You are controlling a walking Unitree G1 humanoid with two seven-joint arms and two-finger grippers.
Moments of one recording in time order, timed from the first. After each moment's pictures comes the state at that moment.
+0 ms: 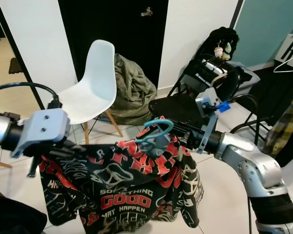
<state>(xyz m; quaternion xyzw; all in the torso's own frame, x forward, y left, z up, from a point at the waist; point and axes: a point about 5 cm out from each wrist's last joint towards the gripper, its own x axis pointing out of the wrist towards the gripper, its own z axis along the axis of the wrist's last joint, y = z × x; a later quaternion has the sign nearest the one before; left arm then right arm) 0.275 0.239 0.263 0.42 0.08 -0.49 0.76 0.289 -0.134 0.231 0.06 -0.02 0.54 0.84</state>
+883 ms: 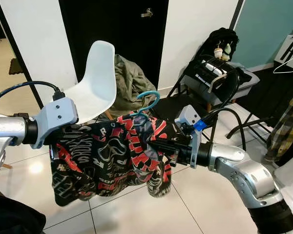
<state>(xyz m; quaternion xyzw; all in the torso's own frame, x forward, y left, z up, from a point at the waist) 0.293 0.232 0.243 0.36 0.04 -0.44 0.82 0.291 -0.127 0.194 -0.05 0.06 0.50 0.86</state>
